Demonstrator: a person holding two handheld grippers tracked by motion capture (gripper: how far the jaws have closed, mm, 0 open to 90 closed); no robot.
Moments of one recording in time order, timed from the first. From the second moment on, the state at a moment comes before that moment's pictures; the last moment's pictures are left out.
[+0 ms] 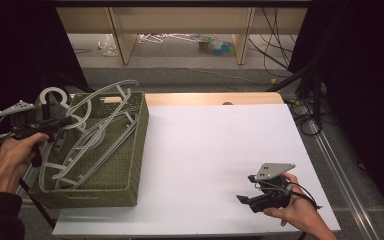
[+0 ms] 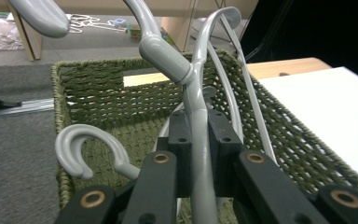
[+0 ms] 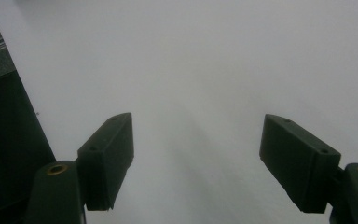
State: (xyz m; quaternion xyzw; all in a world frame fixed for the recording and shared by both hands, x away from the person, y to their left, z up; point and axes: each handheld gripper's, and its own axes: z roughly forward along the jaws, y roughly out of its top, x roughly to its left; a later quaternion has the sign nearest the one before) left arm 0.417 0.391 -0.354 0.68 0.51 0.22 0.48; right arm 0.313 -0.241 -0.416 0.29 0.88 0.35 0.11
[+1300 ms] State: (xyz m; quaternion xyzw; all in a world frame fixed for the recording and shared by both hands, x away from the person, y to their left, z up) left arm 0.434 0.381 -0.408 0.74 0.51 0.21 0.38; right arm 0.314 -0.245 -0.414 0.29 0.89 0.35 0.11
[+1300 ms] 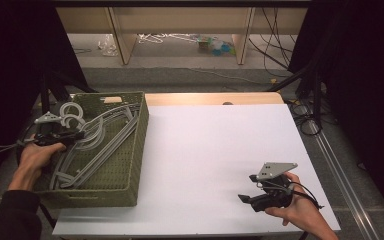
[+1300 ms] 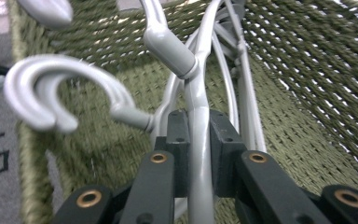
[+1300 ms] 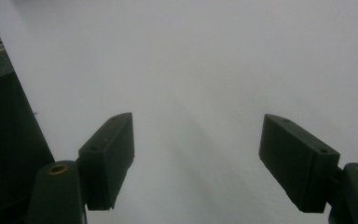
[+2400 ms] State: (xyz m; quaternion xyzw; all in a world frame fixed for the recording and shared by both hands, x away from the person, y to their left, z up) left arm 0.375 0.359 -0.358 0.71 0.49 0.25 0.44; right arm 0.315 -0.245 -0.417 0.30 0.88 0.36 0.11
